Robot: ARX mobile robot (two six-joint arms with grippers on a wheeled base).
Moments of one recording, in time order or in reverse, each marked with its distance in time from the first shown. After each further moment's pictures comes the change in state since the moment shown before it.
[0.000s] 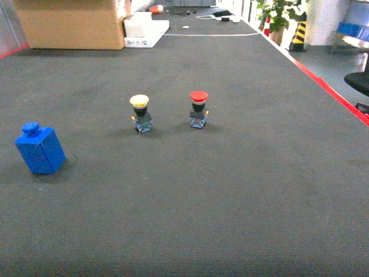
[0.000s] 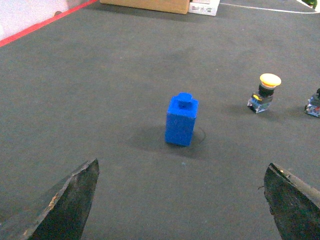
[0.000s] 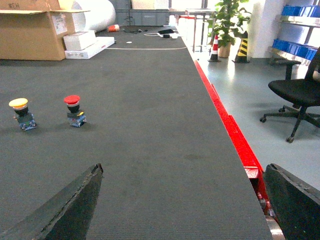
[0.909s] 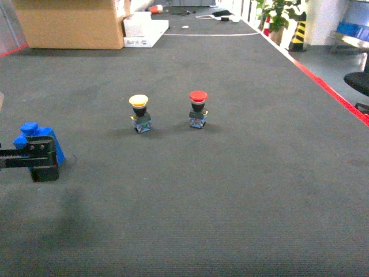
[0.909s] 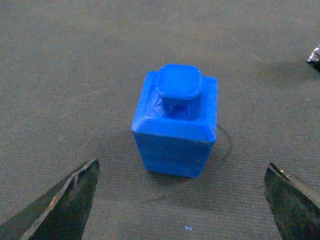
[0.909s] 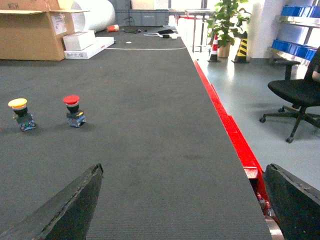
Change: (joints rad) left arm 0.063 1.241 0.520 0.475 0.091 0.072; right arm 0.000 0.000 0.000 0.000 0.000 0.000
